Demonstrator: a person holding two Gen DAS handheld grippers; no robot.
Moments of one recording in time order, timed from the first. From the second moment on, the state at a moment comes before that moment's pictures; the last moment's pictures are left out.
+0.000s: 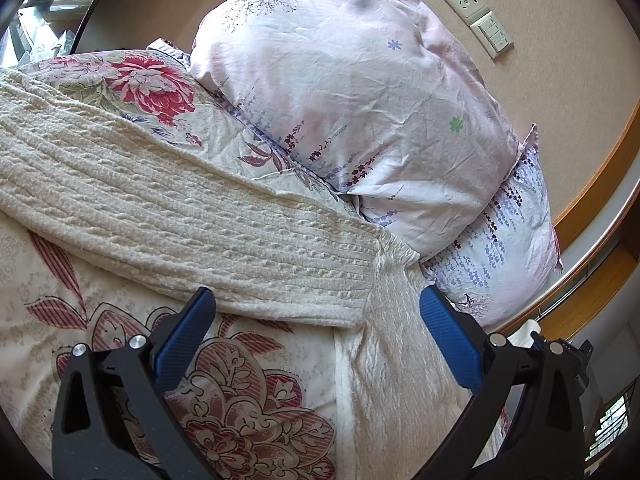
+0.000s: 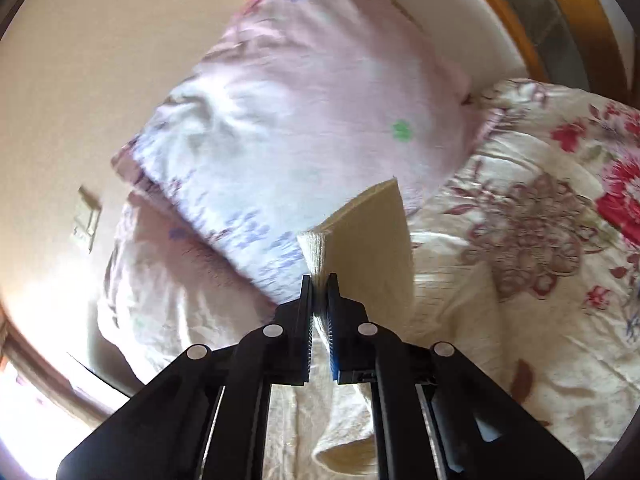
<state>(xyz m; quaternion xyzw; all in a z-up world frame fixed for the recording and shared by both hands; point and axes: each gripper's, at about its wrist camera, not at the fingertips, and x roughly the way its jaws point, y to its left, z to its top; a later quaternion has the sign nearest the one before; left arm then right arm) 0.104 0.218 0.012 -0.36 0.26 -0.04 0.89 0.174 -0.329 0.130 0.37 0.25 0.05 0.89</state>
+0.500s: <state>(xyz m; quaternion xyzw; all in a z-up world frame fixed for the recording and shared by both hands) 0.104 0.218 0.012 -0.36 0.26 -0.04 0.89 0.239 -0.097 0.064 0.24 0.41 0.20 0.86</state>
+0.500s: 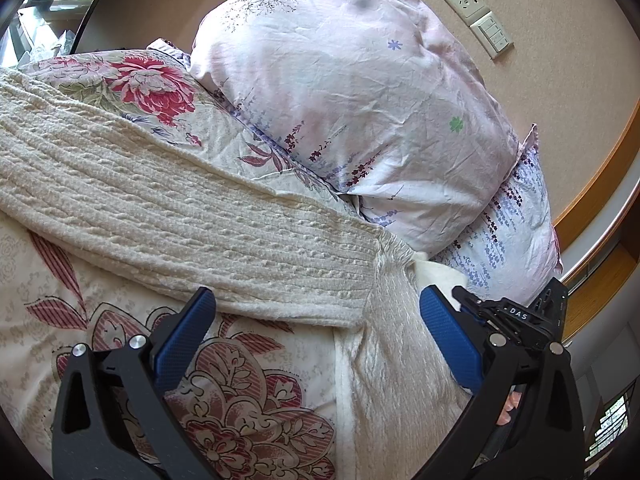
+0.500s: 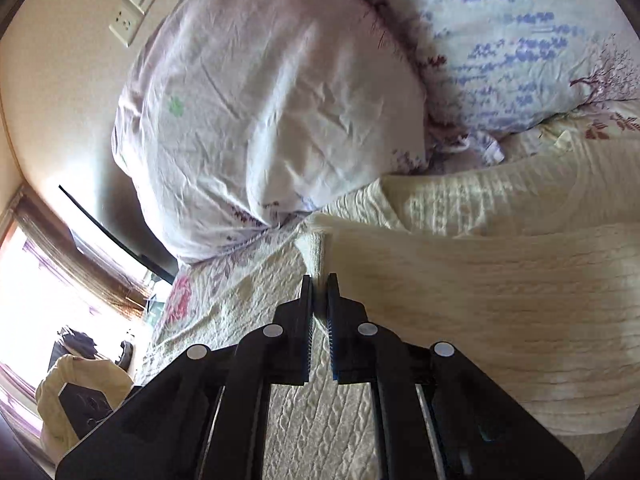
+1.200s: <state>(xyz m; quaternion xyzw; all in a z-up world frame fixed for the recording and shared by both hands) 0.104 0.218 0.012 -0.36 0.26 -0.04 0.89 0.250 -0.055 0.032 0.18 0.49 0.20 0.83</state>
